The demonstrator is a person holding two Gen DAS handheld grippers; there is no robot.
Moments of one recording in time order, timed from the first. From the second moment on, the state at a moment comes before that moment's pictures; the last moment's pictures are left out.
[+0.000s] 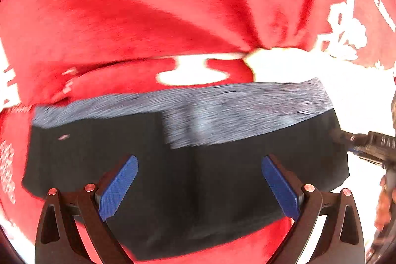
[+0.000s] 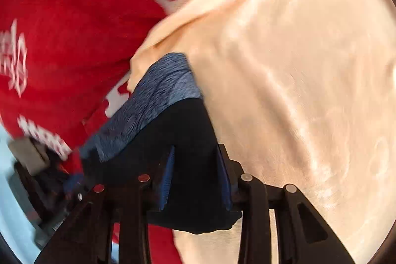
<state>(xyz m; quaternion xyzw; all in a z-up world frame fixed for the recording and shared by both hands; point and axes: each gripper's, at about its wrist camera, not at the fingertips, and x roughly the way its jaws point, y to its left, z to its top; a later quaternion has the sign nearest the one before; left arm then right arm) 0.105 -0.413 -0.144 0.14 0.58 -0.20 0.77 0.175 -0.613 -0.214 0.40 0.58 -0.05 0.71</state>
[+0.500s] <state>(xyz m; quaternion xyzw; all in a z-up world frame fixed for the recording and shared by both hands) 0.096 -0.331 -0.144 0.17 0.64 -0.13 0.74 0.128 -0.552 -0.175 0.32 0.63 -0.07 0.70</state>
